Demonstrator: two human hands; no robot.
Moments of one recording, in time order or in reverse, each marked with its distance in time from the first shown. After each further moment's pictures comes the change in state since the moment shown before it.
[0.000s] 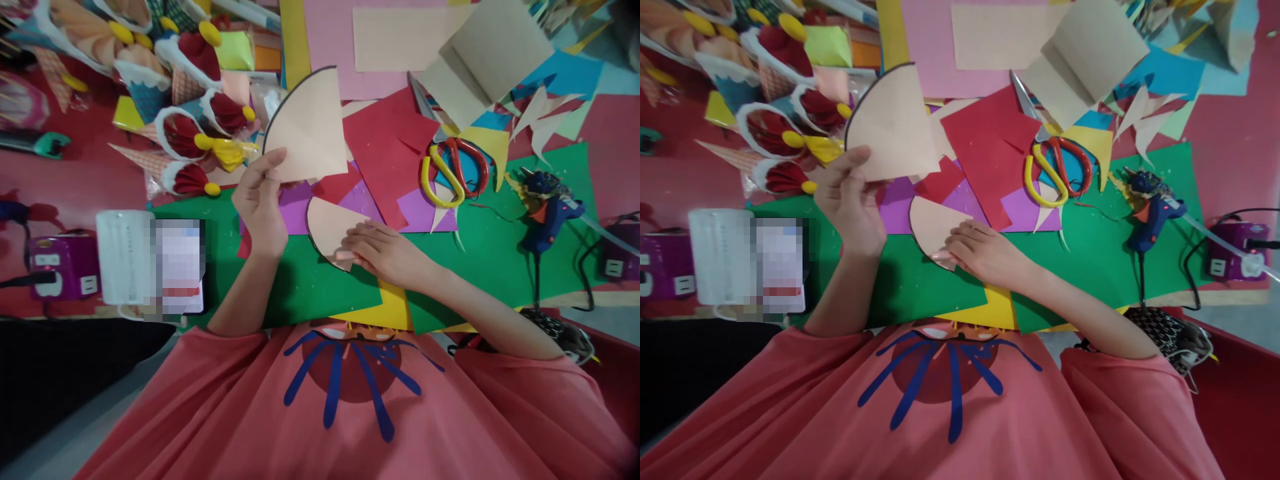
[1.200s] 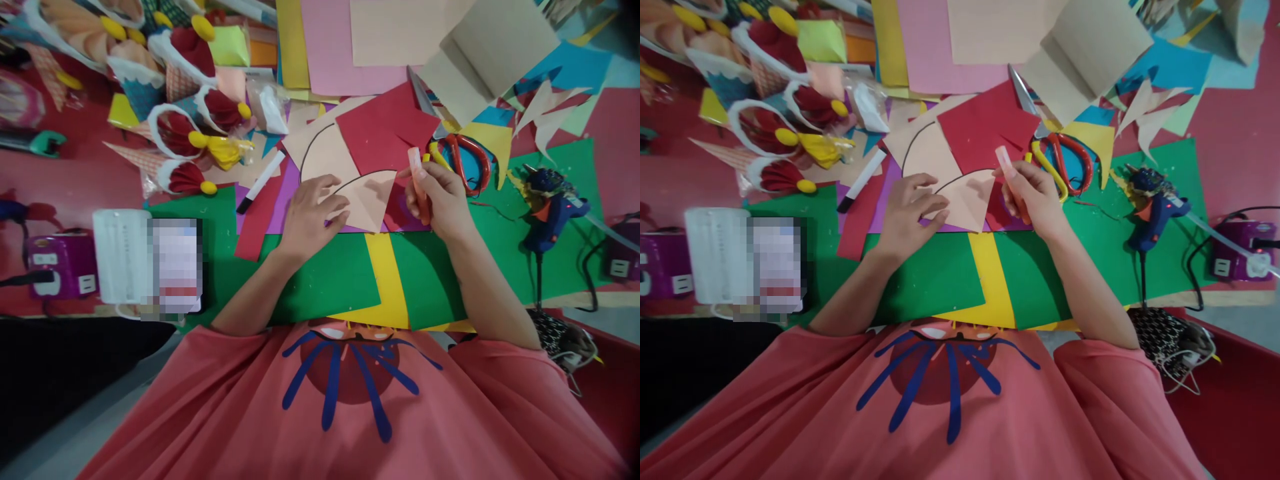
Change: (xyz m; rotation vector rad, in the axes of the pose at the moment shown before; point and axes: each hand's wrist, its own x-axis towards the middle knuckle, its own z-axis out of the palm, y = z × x) left_hand -0.021 0.034 0.032 0.733 -0.441 0.366; right_hand -0.001 0.067 -0.034 1.002 0.551 0.589
